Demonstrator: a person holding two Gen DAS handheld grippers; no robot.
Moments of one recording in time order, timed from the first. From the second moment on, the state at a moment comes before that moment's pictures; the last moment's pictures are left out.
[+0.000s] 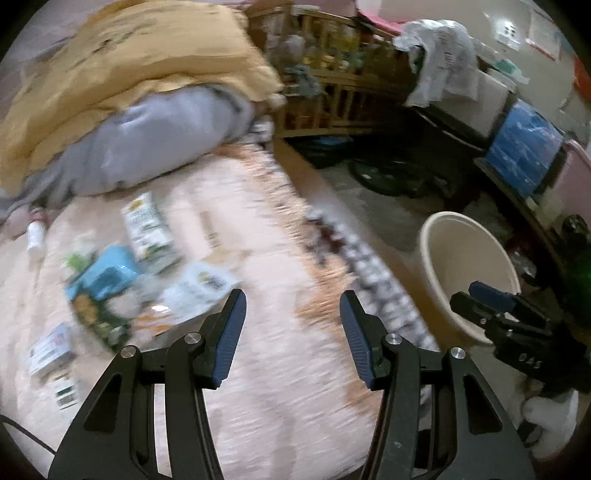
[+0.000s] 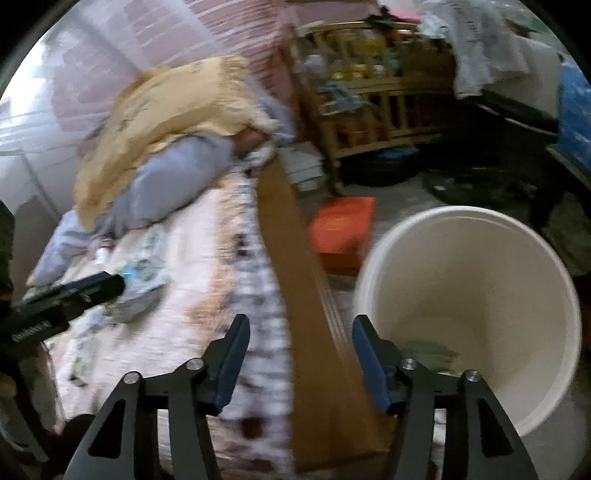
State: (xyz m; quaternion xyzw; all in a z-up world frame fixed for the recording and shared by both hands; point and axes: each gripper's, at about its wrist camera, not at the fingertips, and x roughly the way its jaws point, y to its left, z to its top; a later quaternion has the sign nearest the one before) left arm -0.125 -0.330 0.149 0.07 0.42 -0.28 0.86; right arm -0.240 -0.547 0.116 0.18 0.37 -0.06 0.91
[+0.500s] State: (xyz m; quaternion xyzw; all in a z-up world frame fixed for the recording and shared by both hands) left arm -0.104 -0.152 0.127 0.04 0.44 -0.16 0.88; right arm -0.168 -0.404 0.127 0.13 0.40 0.08 0.91
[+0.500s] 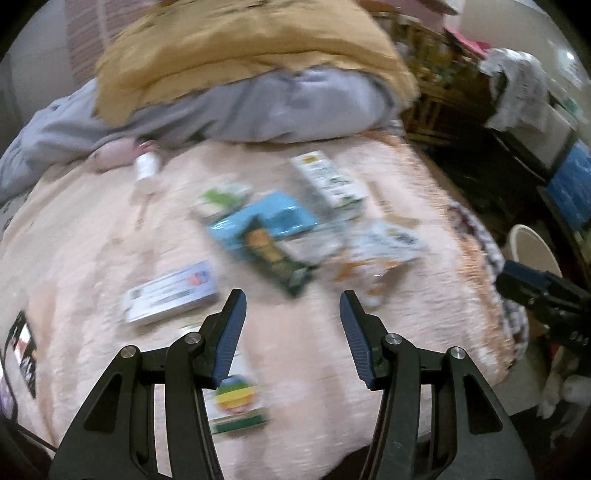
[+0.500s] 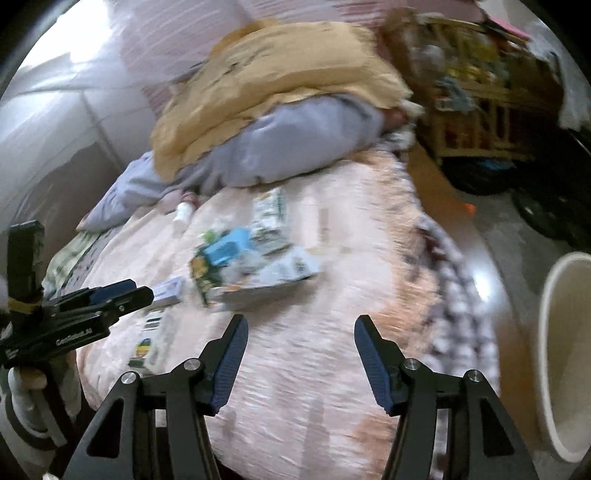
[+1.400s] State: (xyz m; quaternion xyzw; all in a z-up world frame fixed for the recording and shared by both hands) left arm -0.107 -0.061 0.056 -0.08 0.51 -0.14 0.84; right arm -0.065 -0.244 0.109 0.02 0.45 0.19 0.87
